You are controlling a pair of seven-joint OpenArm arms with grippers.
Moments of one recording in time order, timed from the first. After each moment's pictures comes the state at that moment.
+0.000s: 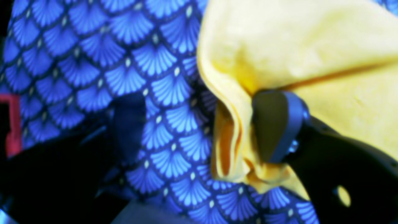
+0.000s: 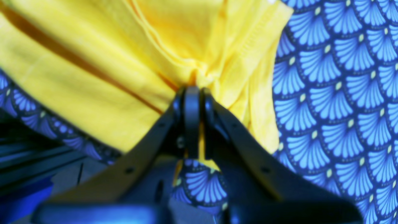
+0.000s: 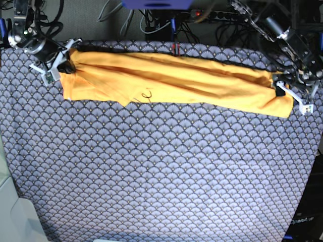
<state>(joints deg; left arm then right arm) -5.0 -4.7 -50.4 77.1 11.2 -38.3 49.5 -27.6 16.9 20.0 96.5 14.0 40.1 -31.0</state>
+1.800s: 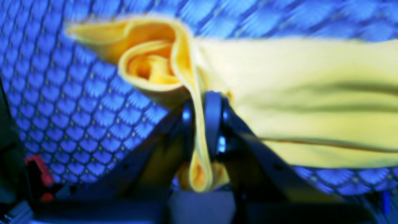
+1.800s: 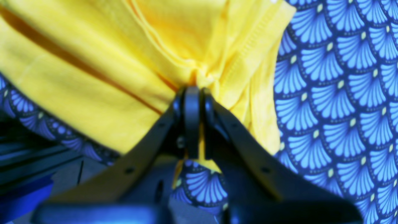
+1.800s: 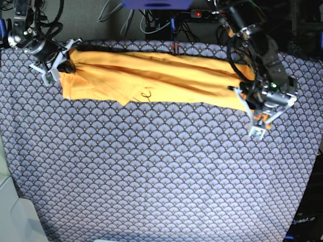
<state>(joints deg) -2.3 6.9 -23.6 109.1 9.1 -40.3 79.0 -27.3 16.9 20.0 96.5 14.3 40.1 -33.0</state>
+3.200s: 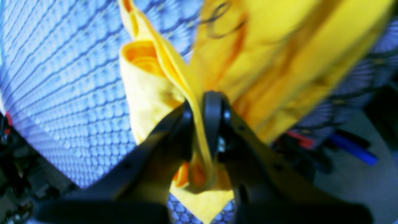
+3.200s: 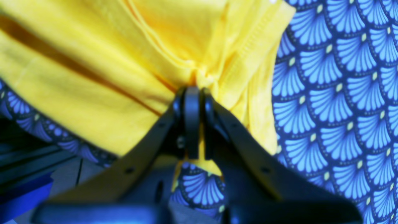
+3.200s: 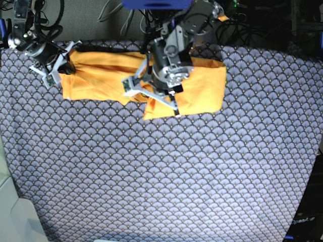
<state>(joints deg) 3.7 3.2 38.1 110.6 22.6 -40.3 79.4 -26.3 16.7 20.0 96.7 14.4 40.1 -34.9</state>
